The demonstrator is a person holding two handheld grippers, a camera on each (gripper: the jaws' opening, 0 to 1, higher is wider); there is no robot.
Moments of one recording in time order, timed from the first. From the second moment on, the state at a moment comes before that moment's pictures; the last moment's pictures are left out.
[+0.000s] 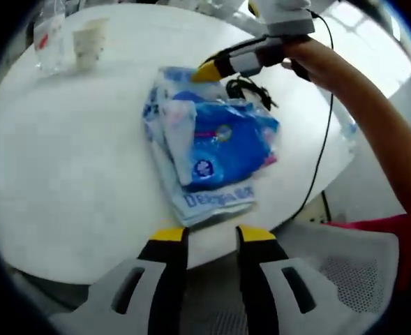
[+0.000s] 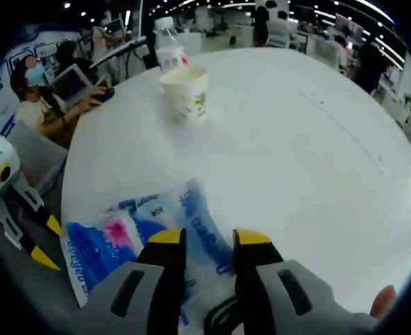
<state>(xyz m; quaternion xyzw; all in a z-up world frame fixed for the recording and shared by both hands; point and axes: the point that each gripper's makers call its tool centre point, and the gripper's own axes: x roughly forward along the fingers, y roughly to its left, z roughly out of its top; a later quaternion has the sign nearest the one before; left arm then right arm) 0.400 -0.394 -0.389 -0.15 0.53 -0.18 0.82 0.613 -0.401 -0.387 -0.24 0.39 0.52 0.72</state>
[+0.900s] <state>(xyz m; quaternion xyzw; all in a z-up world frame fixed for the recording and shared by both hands) 0.435 -0.344 -0.401 -0.15 0.51 -0.09 0.85 0.597 -0.429 -0.389 -0.20 0.46 0.48 0.73</state>
